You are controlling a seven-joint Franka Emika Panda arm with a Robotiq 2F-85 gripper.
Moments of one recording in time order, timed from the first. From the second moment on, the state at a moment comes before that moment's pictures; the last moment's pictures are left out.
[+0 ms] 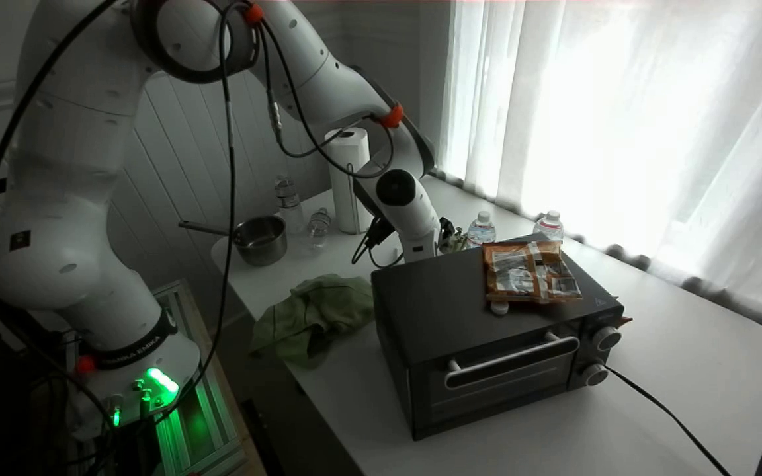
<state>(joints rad) -0.05 0.60 -0.07 -2.03 1.56 2.90 -0.12</state>
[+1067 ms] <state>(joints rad) -0.03 0.45 -0.08 -2.15 1.28 2.89 -0.07</state>
